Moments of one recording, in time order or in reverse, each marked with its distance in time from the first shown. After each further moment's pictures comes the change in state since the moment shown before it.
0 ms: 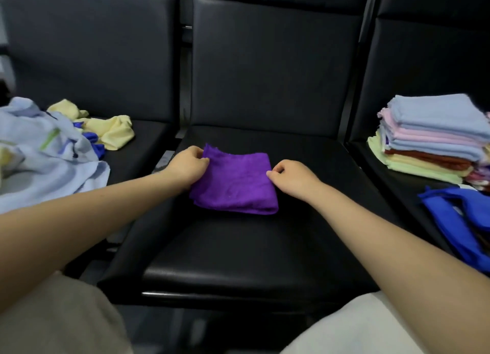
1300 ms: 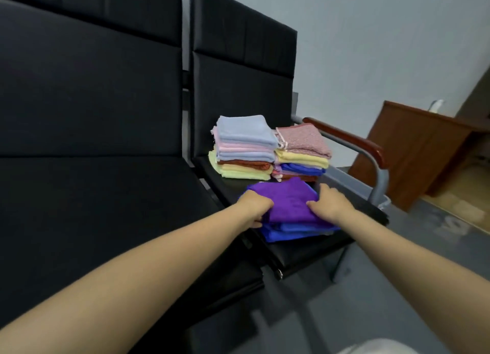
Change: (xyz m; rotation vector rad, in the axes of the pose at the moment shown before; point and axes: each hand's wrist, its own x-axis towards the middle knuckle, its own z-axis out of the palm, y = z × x) left_hand -0.161 0.261 0.242 -0.511 -0.854 0.096; right_hand -0.171 0.264 -0.190 -0.328 0.336 0.732
